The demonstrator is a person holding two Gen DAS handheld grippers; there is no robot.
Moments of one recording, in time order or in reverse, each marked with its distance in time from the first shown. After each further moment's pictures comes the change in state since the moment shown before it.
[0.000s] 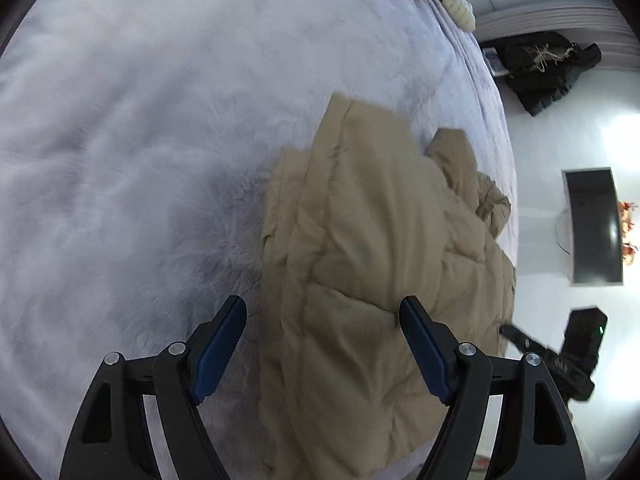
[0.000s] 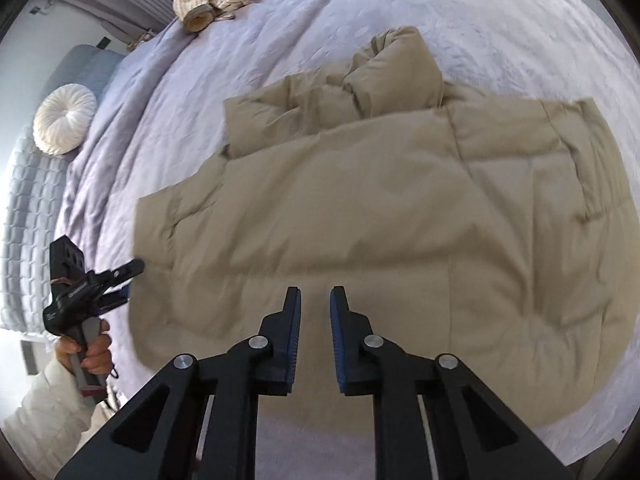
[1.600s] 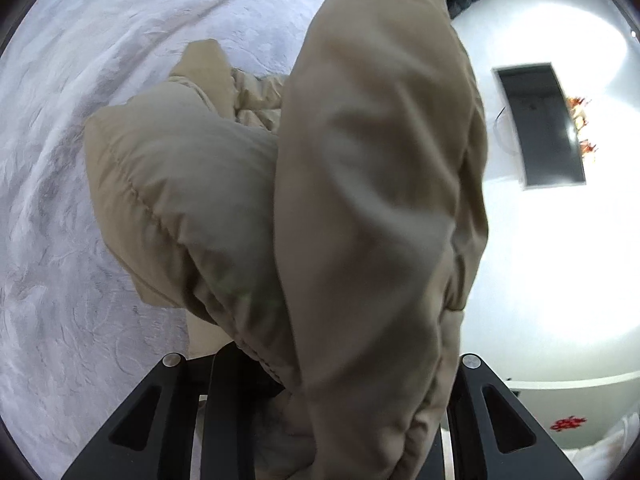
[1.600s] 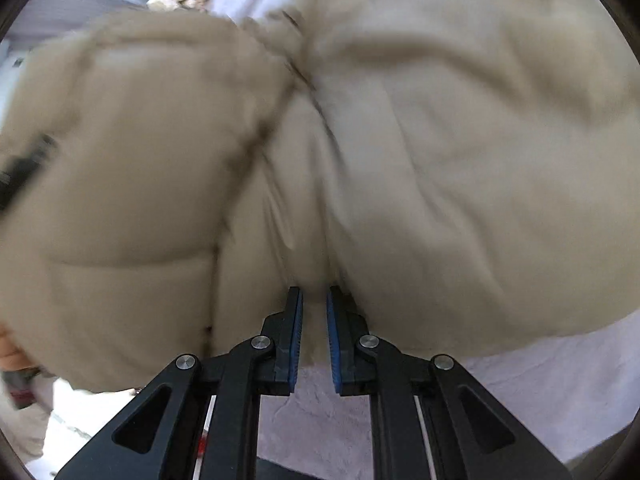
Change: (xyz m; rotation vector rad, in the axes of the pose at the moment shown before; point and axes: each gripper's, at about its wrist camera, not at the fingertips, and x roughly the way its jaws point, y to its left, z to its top) left arm 0.012 -0.237 -0.068 0.269 0.214 -0.067; right arm 0.031 -0.070 -0.110 0.214 0.072 0.184
